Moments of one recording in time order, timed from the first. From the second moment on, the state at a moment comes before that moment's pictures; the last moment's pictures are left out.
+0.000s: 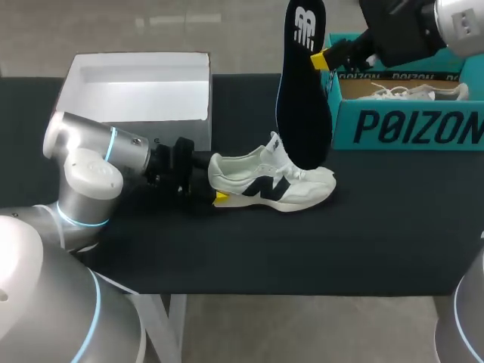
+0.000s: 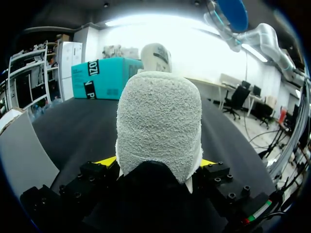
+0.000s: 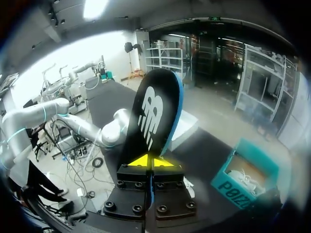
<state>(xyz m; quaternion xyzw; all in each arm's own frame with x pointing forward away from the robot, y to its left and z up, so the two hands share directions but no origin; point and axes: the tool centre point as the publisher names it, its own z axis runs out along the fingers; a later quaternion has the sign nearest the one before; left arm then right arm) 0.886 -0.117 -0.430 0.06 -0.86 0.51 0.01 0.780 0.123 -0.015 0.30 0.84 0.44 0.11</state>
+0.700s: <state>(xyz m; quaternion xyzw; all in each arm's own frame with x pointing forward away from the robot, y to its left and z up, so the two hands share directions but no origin) 0.886 -0.117 -0.430 0.06 -0.86 0.51 0.01 0.740 0.140 0.011 0.32 0.84 0.42 0.08</state>
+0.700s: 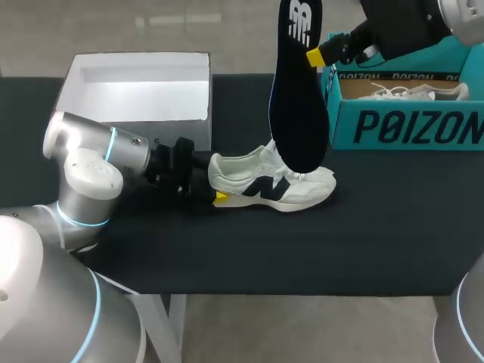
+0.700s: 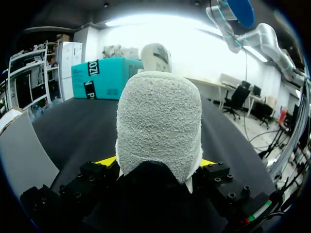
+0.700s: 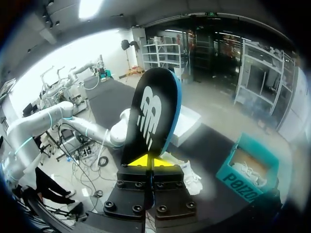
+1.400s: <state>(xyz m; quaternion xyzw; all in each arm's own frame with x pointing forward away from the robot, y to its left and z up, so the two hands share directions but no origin) 0.886 -0.117 -0.430 0.06 -0.86 0.51 0.01 0.687 0.137 0.036 0.40 0.83 0.38 0.09</state>
